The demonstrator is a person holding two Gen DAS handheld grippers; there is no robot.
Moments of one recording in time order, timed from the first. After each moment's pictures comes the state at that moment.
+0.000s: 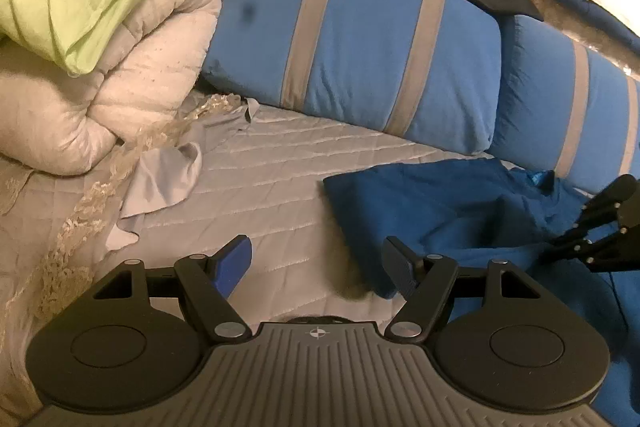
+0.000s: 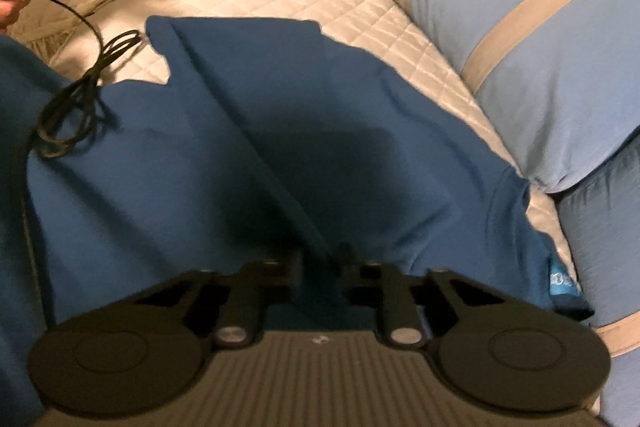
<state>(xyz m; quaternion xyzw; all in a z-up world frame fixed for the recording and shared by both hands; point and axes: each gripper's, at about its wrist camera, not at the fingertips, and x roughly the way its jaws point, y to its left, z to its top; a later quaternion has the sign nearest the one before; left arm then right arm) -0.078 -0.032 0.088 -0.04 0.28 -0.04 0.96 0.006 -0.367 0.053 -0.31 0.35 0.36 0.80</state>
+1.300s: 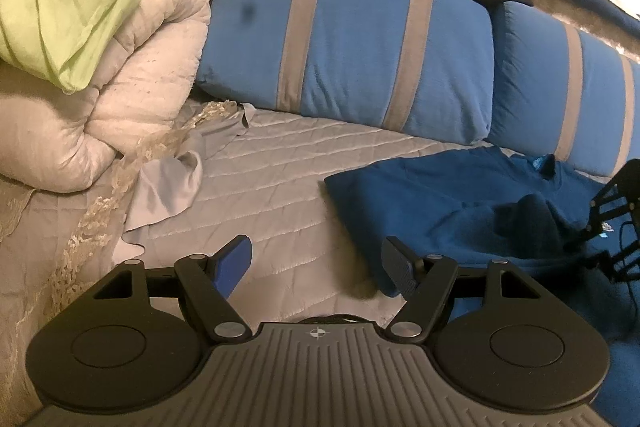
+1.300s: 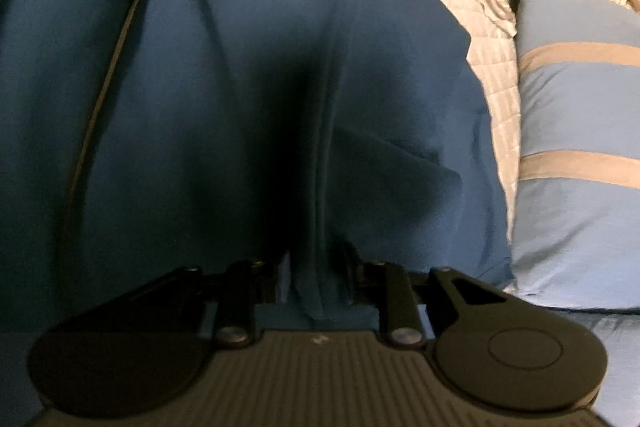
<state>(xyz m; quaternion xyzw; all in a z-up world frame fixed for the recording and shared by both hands) -0.078 -0.035 0.091 0.00 0.27 -0.05 0.96 -0.047 -0.335 0.034 -0.60 0.29 0.40 0.63</state>
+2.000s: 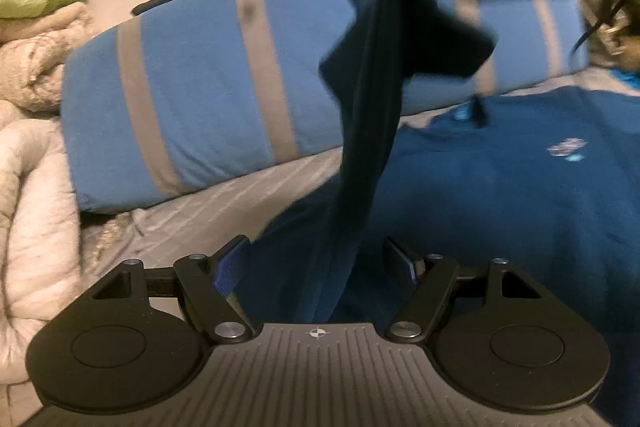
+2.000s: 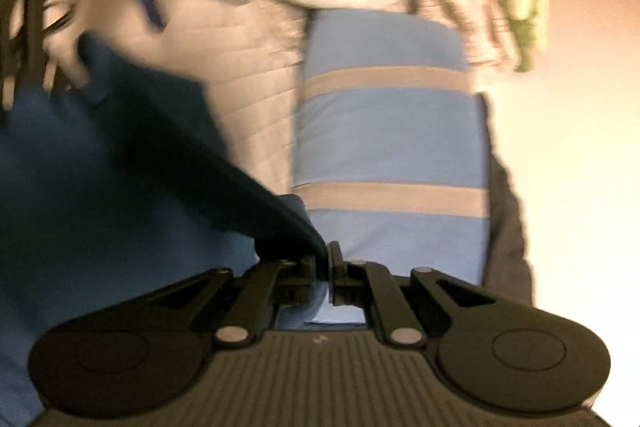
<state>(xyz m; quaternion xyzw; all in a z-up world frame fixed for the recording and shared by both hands) -0.015 -0.155 0.083 0.21 0.24 -0.14 0.94 0.004 -0.272 0.172 -0.62 0.13 0.19 0.75</state>
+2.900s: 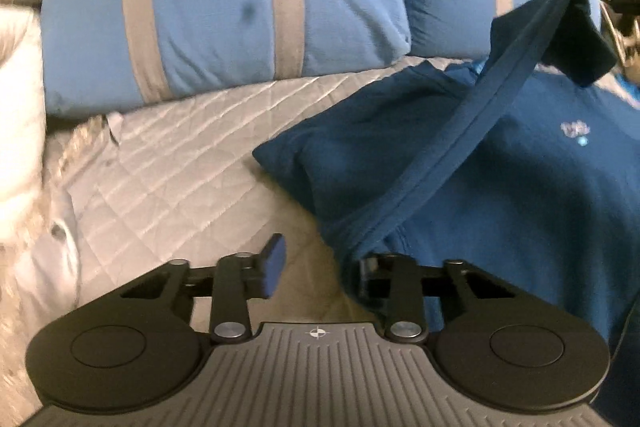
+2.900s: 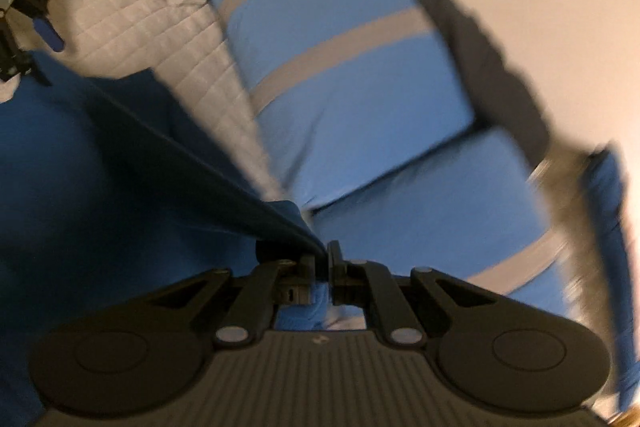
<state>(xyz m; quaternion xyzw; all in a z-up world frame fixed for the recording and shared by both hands) 0.016 -0.106 0.063 0.16 0.35 -0.19 0.90 0.025 -0.396 0.175 -0.43 0.29 0.13 0.84</state>
